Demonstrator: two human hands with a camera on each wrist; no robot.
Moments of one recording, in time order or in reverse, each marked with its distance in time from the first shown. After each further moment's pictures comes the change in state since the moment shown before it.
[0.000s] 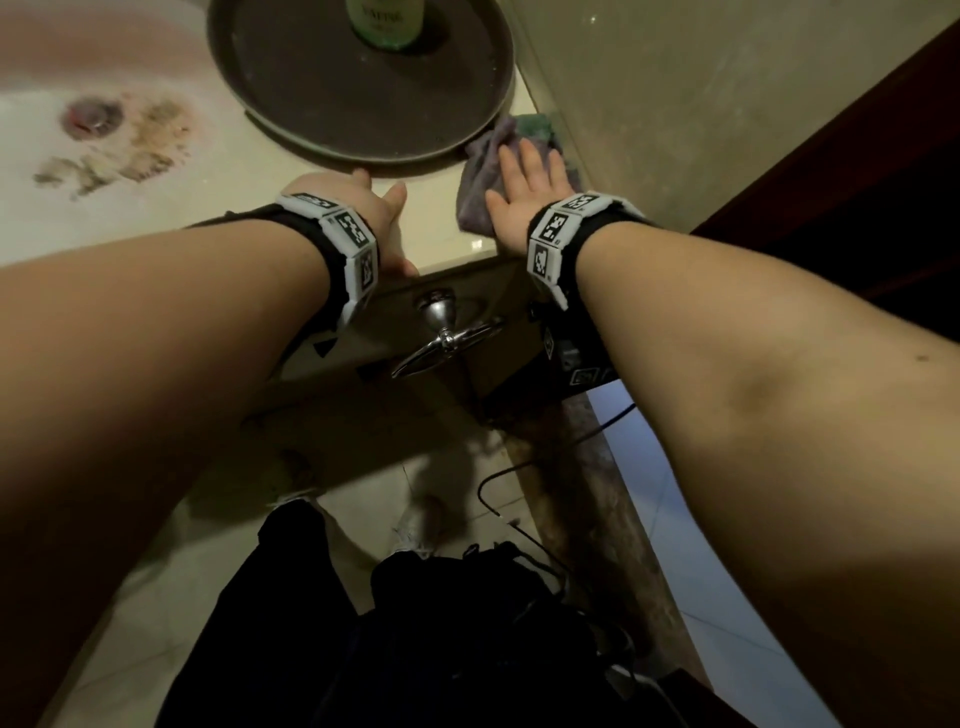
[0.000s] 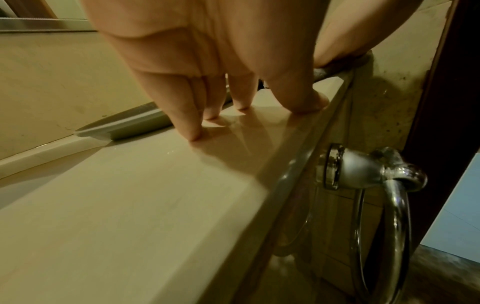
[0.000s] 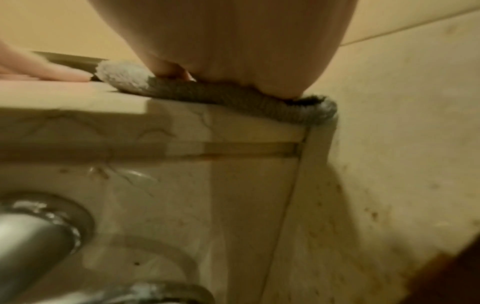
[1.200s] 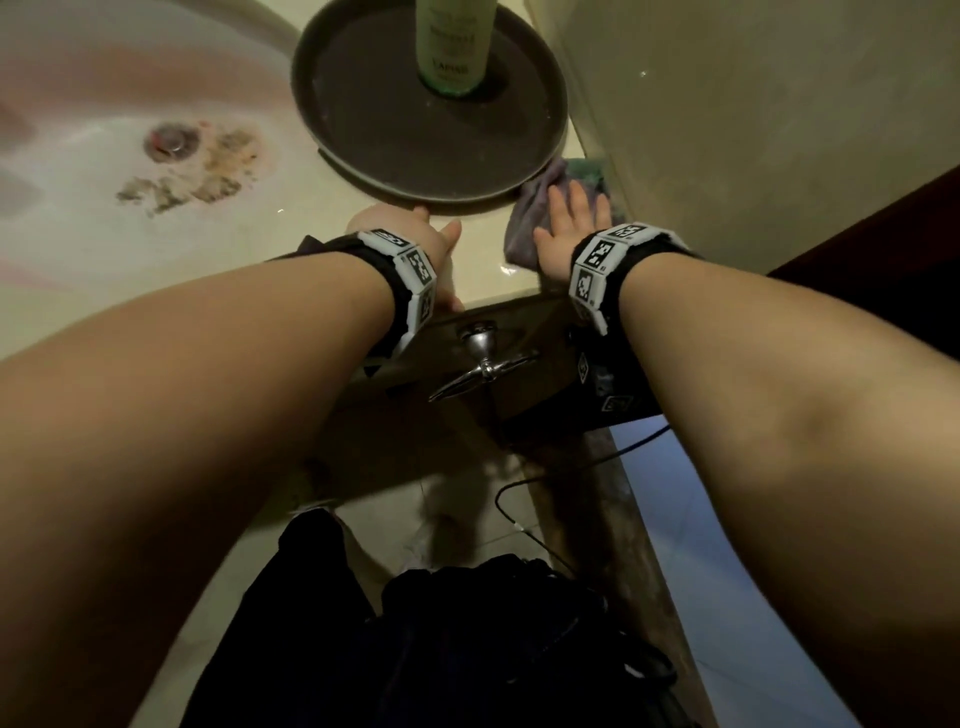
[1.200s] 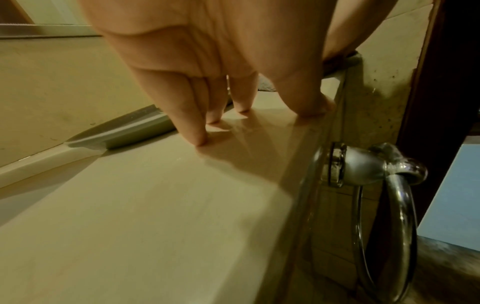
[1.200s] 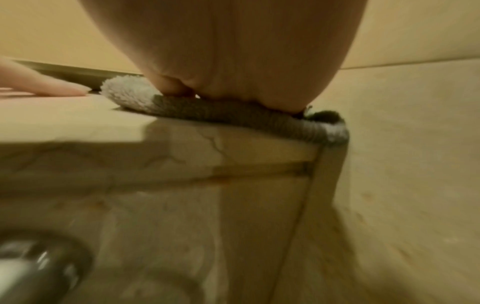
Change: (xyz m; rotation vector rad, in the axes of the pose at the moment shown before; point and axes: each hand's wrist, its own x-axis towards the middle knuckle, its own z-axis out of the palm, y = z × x) left_hand -0.005 -0.007 -0.002 0.001 0.003 0.047; right_hand 0.006 -0.010 -0.002 0.031 -0.028 0.058
